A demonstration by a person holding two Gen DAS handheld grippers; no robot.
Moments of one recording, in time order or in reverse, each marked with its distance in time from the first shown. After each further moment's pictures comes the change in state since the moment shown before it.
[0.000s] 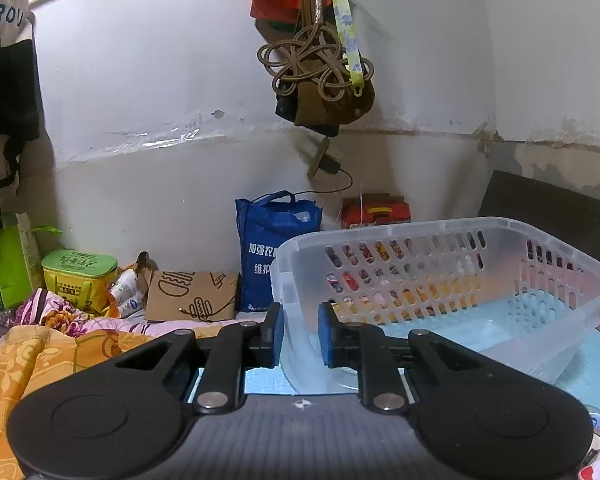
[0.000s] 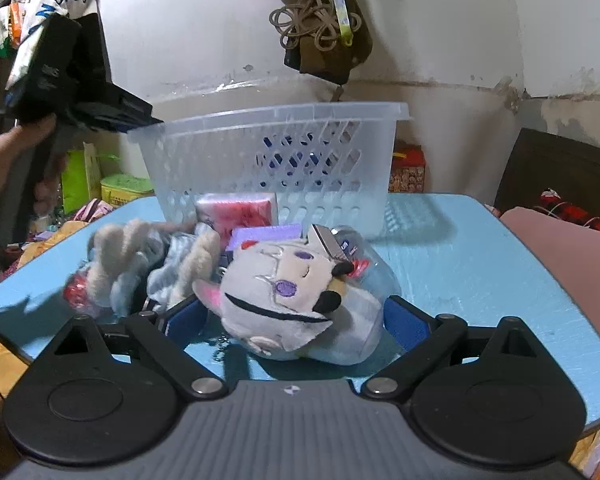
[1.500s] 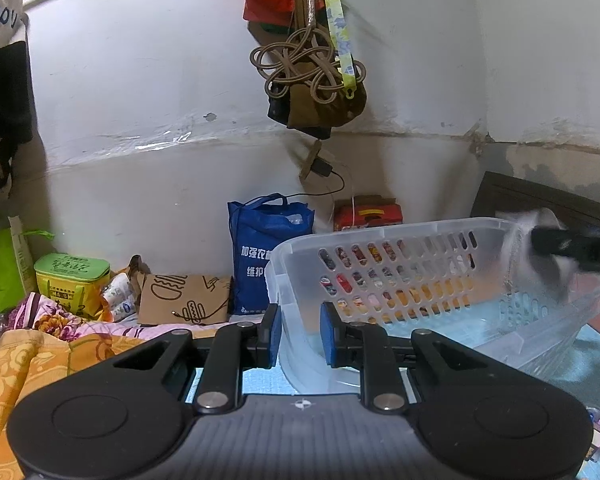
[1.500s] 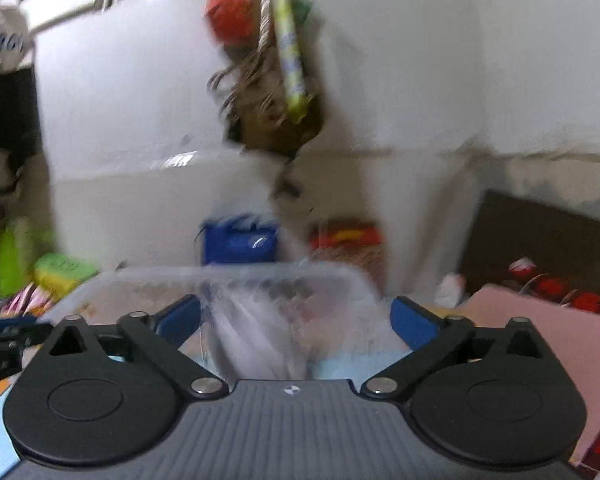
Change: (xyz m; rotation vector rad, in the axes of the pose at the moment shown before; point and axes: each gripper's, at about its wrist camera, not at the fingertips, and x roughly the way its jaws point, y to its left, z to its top) left arm 0.001 0.002 -0.002 0.003 -0.007 -0.030; right arm 0.063 -0.007 0.142 0.049 -0.200 -0.183
